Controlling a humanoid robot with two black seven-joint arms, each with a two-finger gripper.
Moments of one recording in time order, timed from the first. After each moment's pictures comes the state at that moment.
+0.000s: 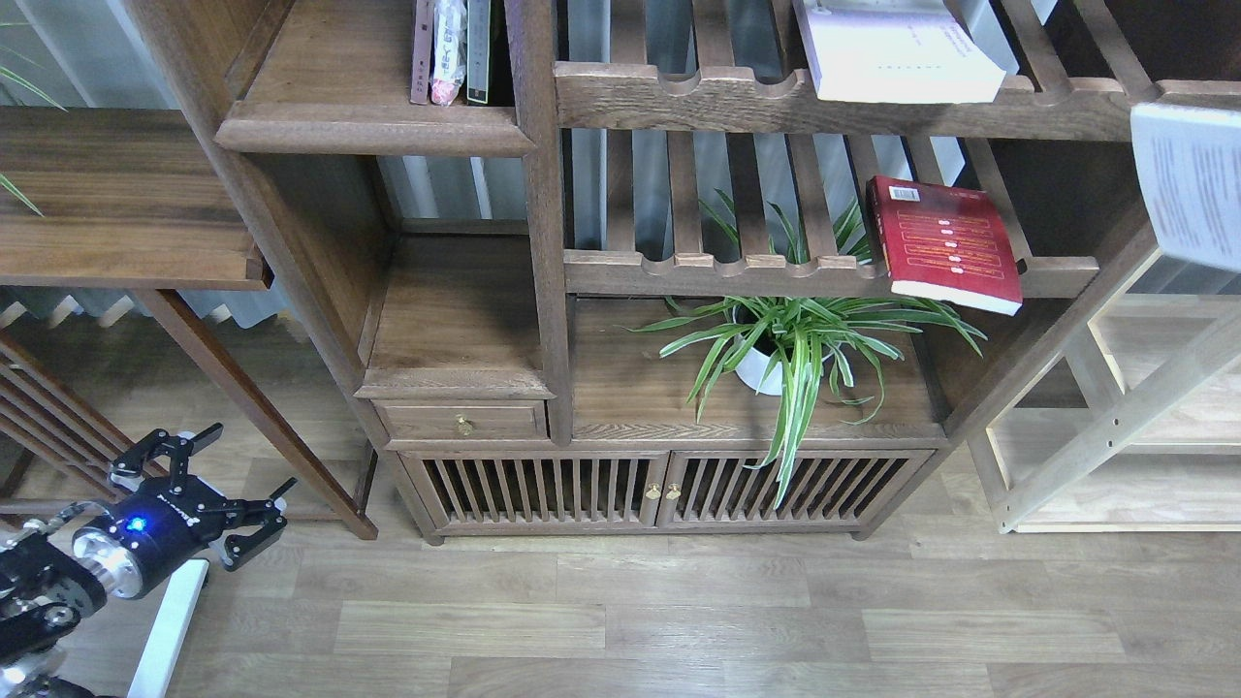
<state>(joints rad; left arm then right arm) -0.43 0.69 -0.18 -1.02 0.67 0.13 -0.48 1.25 -1.73 -0.26 1.26 -0.74 0.42 0.49</state>
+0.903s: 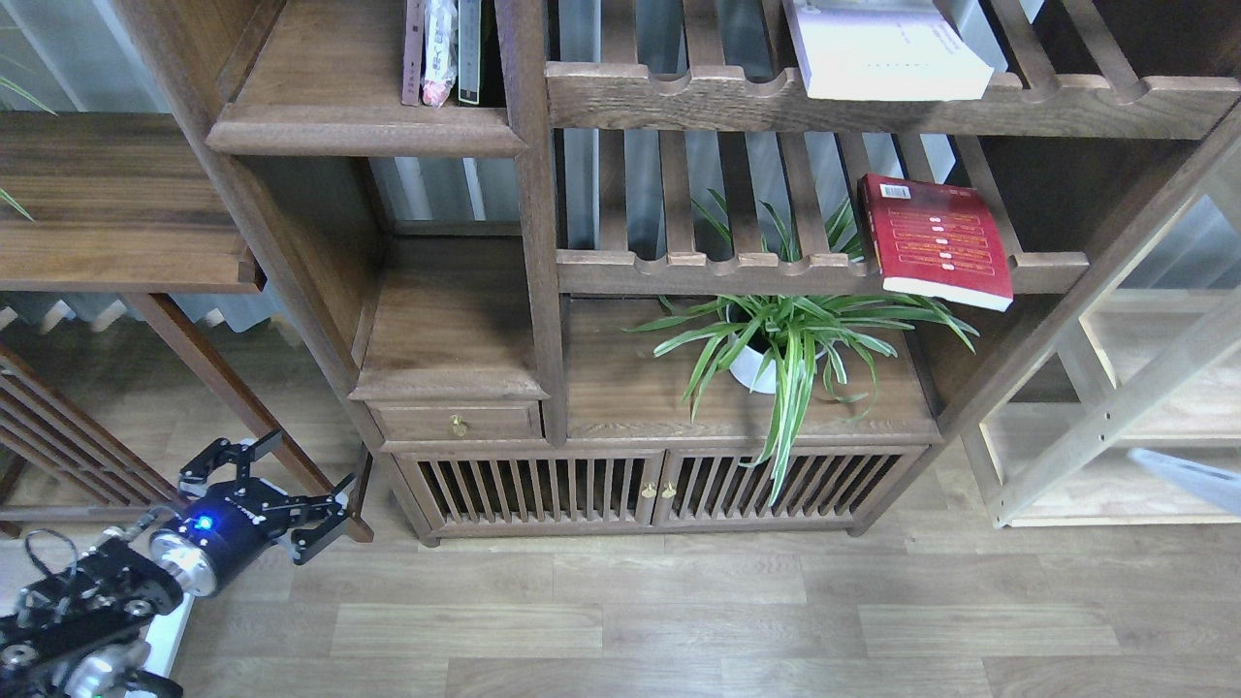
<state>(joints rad) -0.44 0.54 -0.16 -0.96 0.55 0.12 -0.49 1.03 -1.46 -0.77 1.22 -1.02 -0.29 0.49</state>
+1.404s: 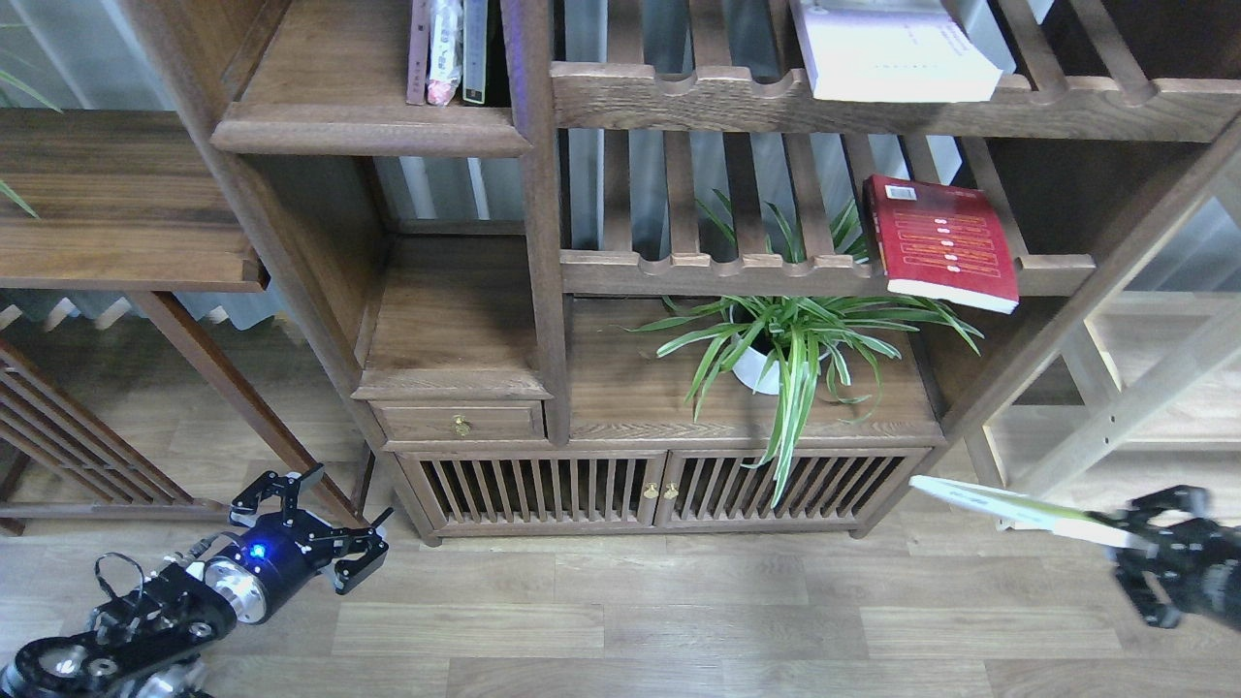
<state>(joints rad) -0.43 0.39 -0.08 -0.80 0.54 0.12 -0.49 0.77 -1.03 -0.63 1.11 -0.96 -0.40 0.49</state>
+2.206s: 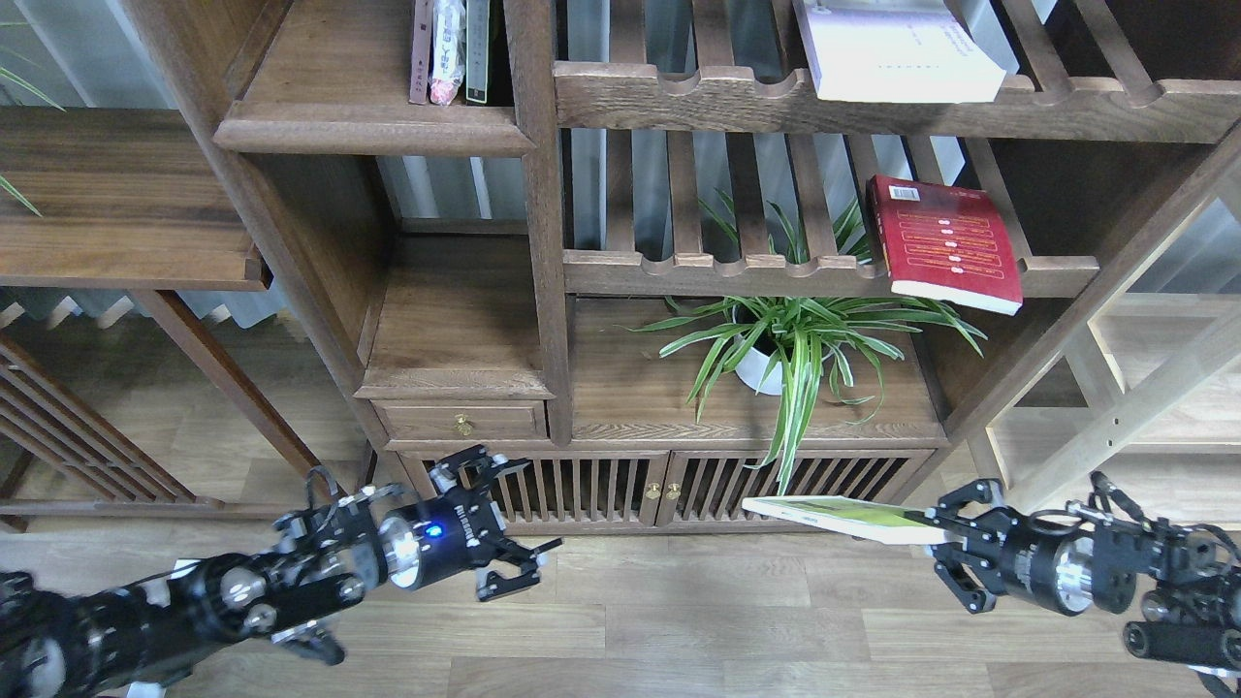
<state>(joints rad) -0.72 0.13 0.19 -0.76 0.77 0.01 -0.43 0.82 -0.78 -0.64 1.09 -0.99 -0.40 0.49</state>
